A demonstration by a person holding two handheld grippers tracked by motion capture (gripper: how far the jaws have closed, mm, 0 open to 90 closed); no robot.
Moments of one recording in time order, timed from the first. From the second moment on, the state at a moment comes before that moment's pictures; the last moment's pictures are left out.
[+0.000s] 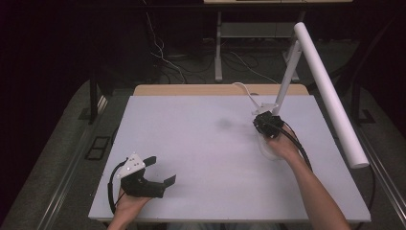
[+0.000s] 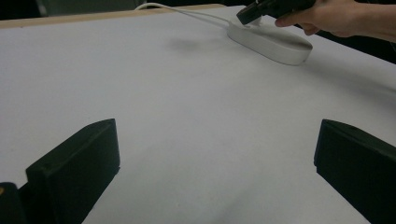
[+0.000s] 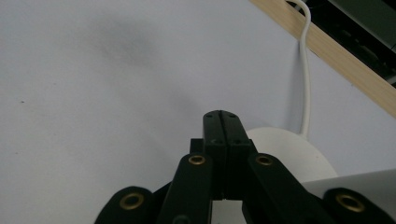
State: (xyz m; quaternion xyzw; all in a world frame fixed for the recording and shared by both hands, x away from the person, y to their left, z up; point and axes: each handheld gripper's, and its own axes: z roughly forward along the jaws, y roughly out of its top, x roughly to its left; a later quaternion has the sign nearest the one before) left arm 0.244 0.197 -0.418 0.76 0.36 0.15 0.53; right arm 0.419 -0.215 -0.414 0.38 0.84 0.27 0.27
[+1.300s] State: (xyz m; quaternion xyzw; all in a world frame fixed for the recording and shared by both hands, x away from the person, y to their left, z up) left arm 0.246 0.191 -0.419 0.76 0.36 0.14 0.53; right arm 0.341 -0.250 -0.358 0.38 0.81 0.40 0.20
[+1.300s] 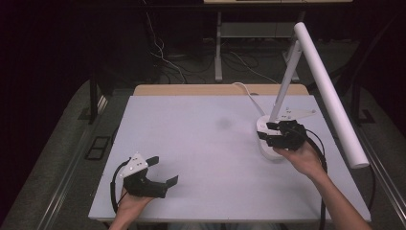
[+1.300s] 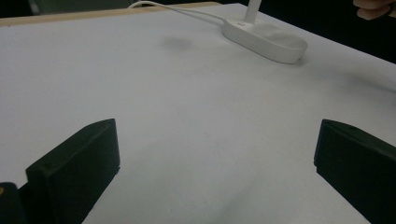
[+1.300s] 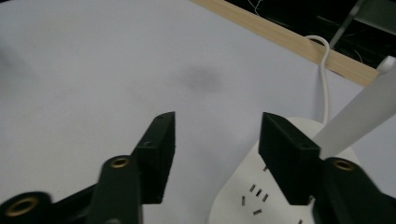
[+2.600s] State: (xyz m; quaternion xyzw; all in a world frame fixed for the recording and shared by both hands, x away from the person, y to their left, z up) left arm 0.246 0.190 -0.419 0.76 0.36 0.14 0.53; right arm 0.263 -0.293 -0.403 0.44 0.77 0.45 0.12
